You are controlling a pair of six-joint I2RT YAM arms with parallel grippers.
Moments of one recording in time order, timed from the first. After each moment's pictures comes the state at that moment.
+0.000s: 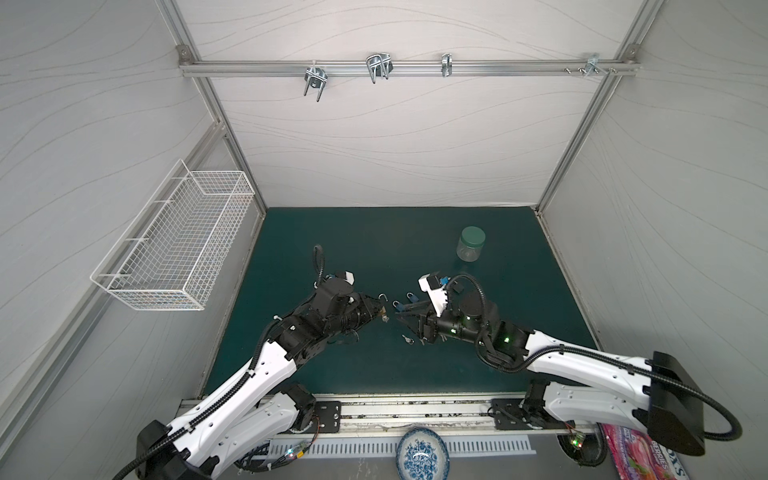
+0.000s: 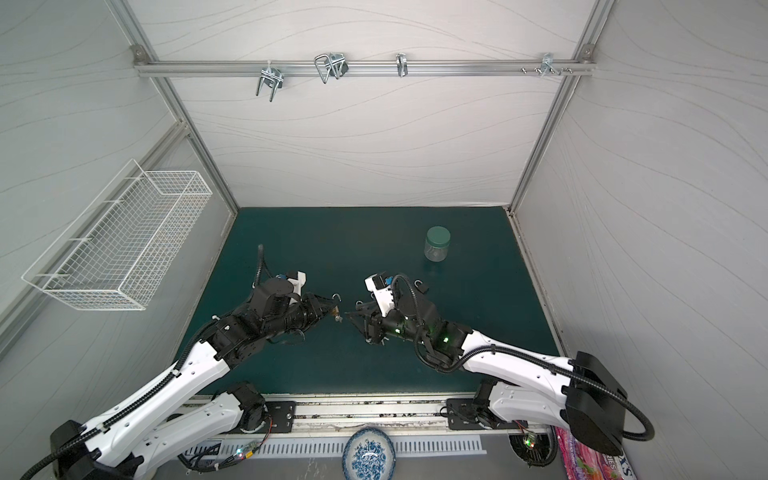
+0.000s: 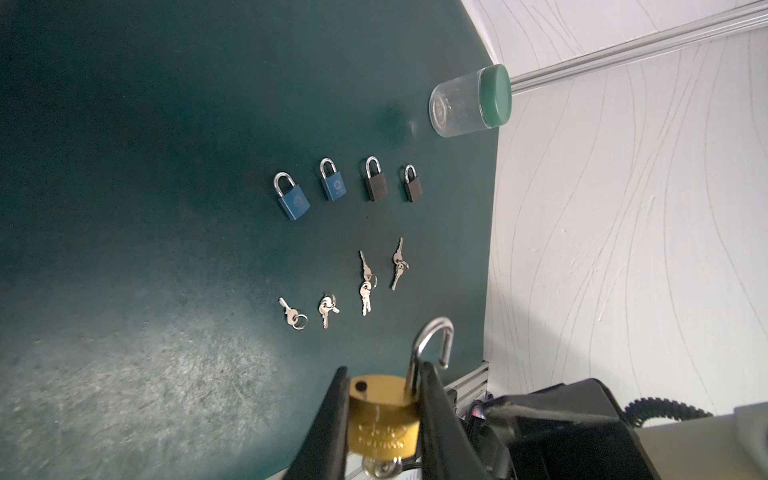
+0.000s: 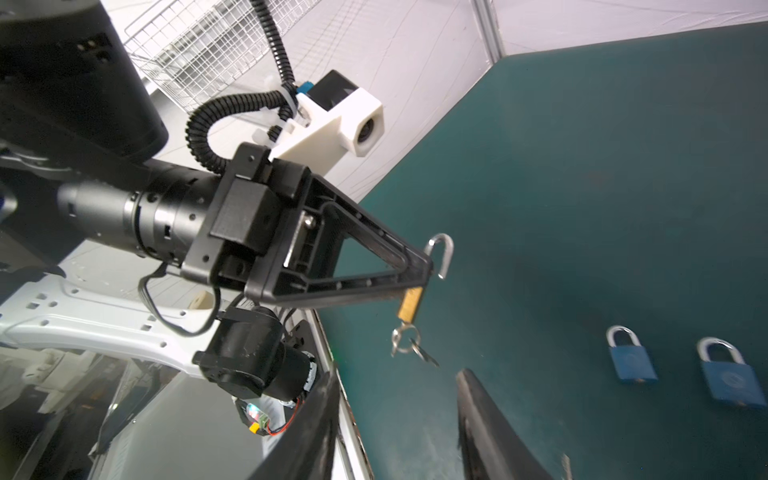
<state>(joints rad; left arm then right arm) -0.63 0.85 0.71 -0.49 0.16 -1.14 1.08 1.12 0.63 0.26 -0.20 0.52</state>
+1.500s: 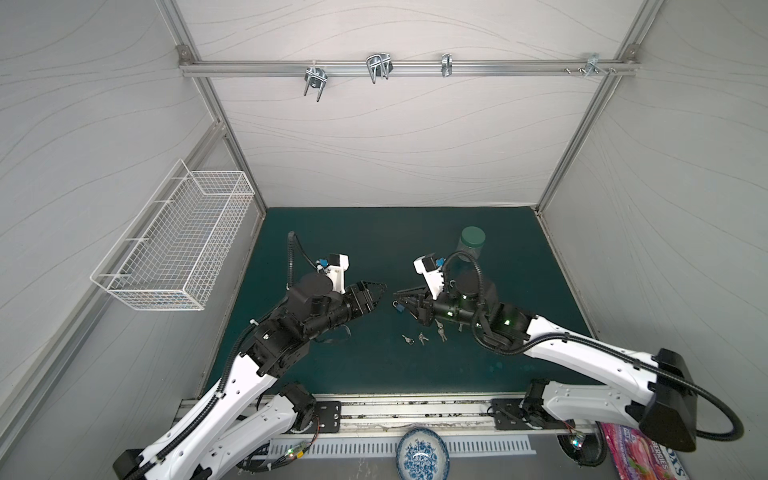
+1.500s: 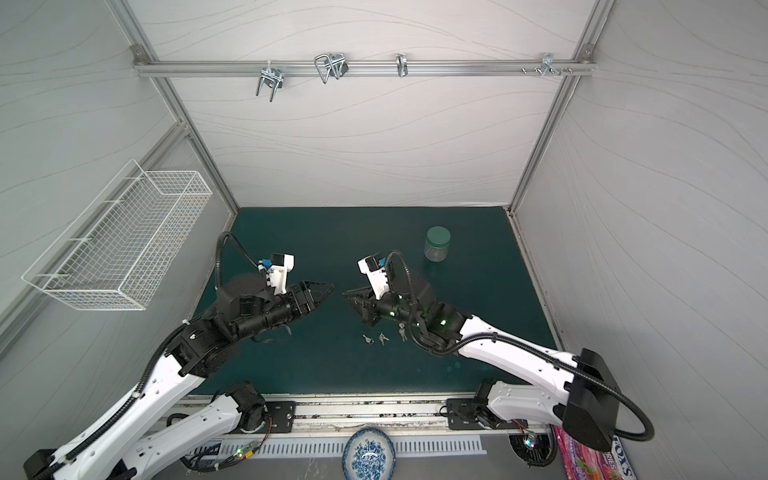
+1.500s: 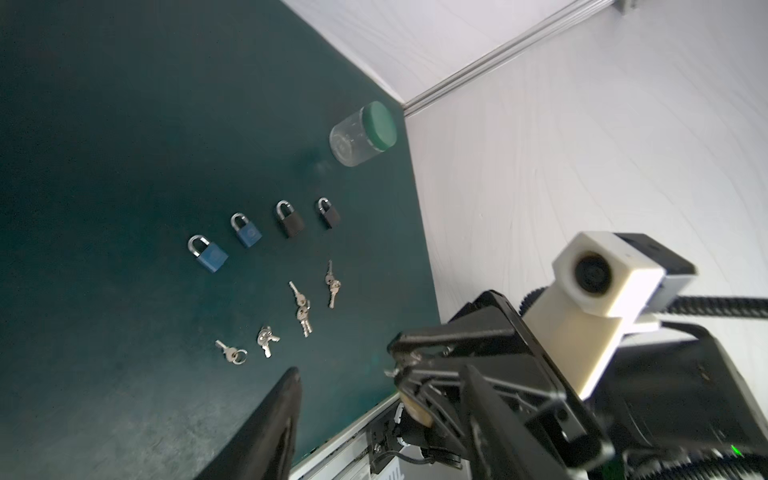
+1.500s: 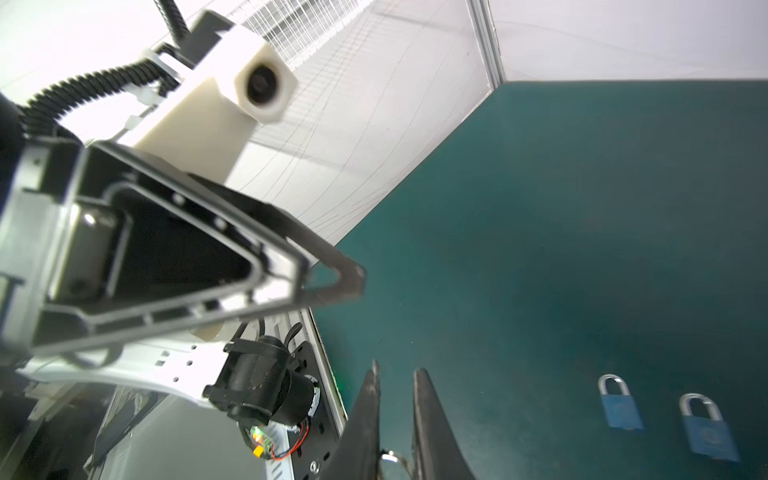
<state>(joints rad) -0.64 0.75 0.91 -0.55 0.18 -0.93 0.99 1.13 0.87 0.00 -0.26 0.42</state>
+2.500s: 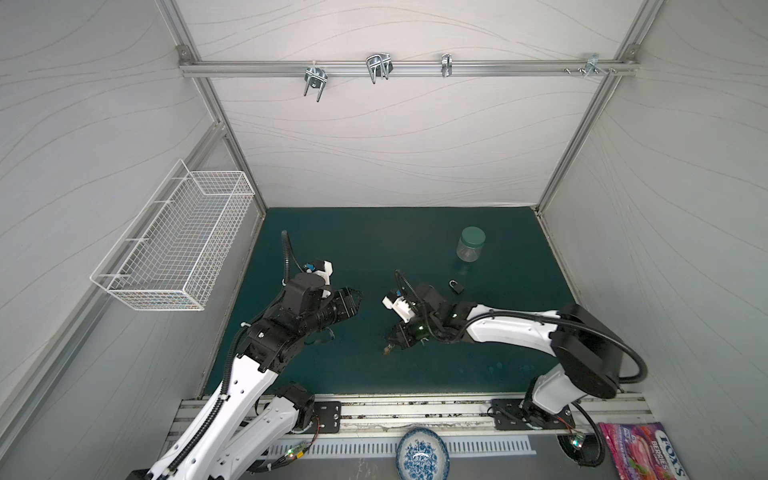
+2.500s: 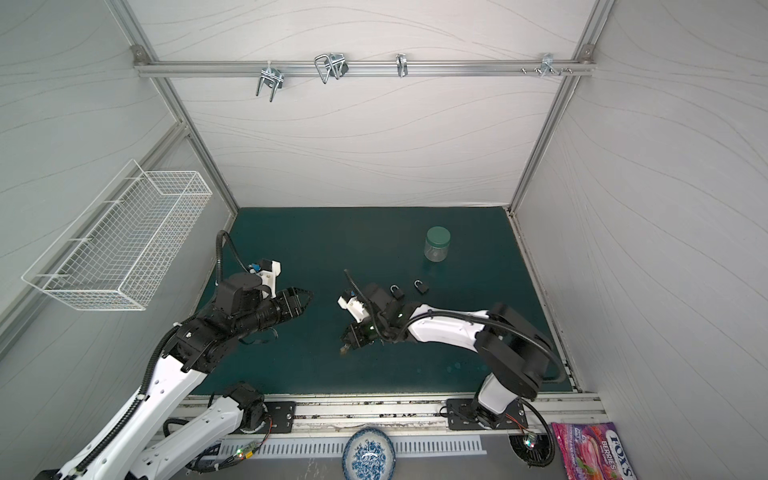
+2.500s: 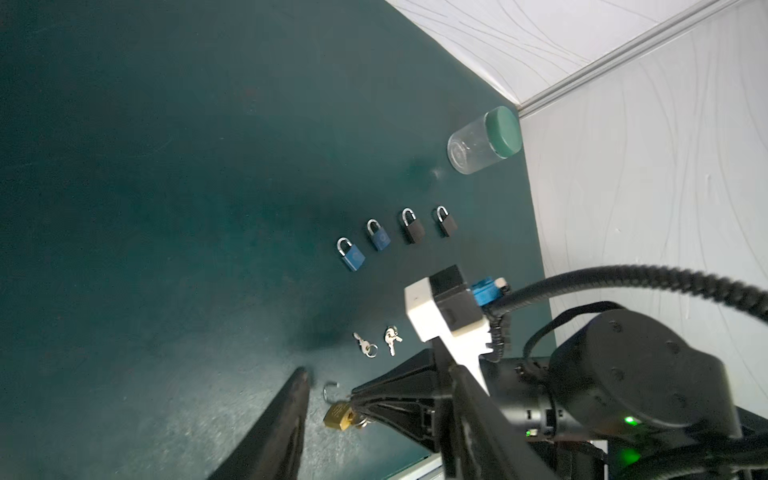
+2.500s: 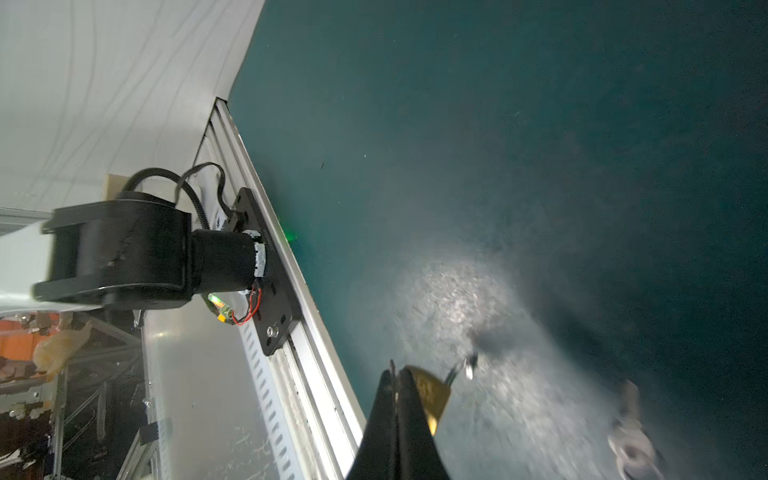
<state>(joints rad) -0.45 0.73 0.85 -0.77 0.13 -0.77 1.05 1.65 0.89 -0.04 -0.48 0.51</state>
